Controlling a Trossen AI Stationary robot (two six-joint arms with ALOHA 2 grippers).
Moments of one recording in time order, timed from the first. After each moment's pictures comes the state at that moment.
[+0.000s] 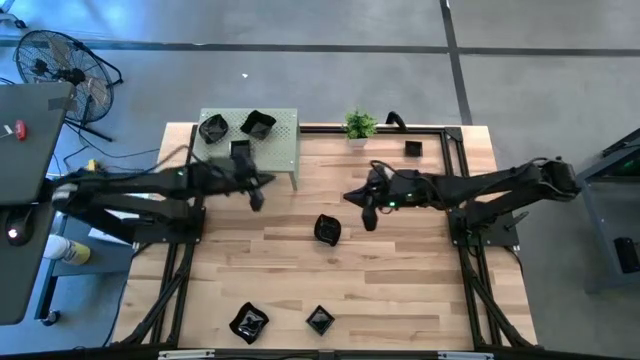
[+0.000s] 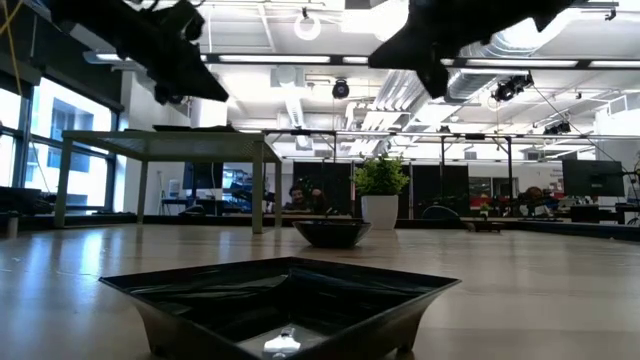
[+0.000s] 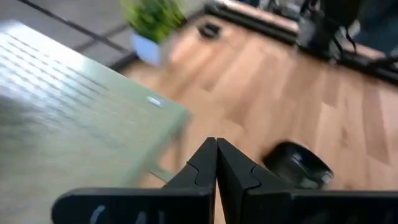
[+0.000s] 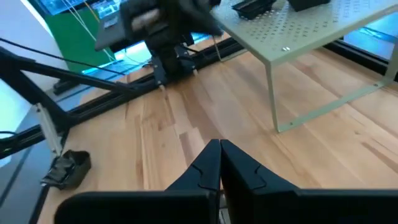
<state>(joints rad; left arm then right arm) 0.15 0.84 0.60 -0.18 -0.25 -0.27 0.00 1.24 0.76 0.15 0.12 0.42</state>
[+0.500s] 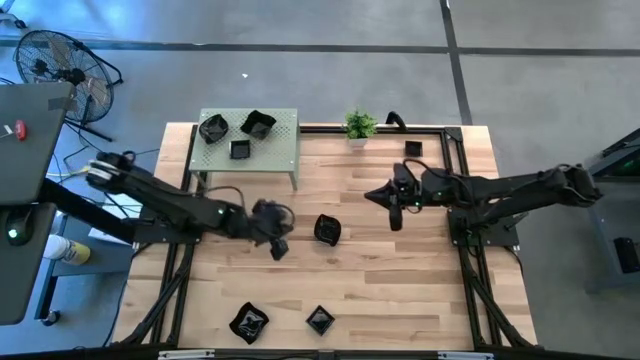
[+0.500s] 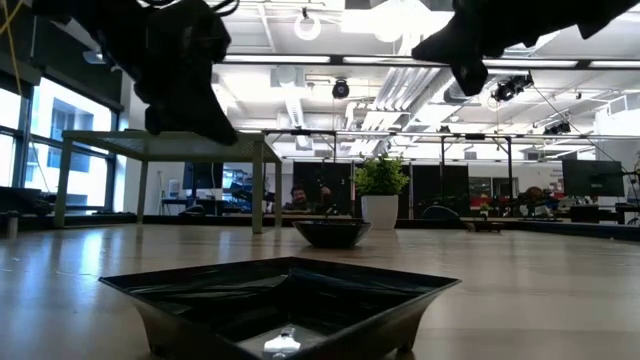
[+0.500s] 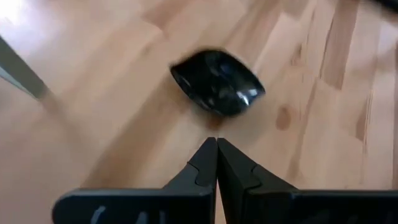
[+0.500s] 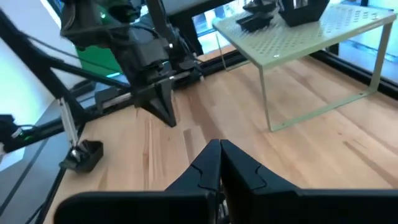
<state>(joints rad) -0.30 1.31 0.72 -0.15 -0.42 -0.72 -0.01 0.96 0.58 0.13 0.09 0.36</state>
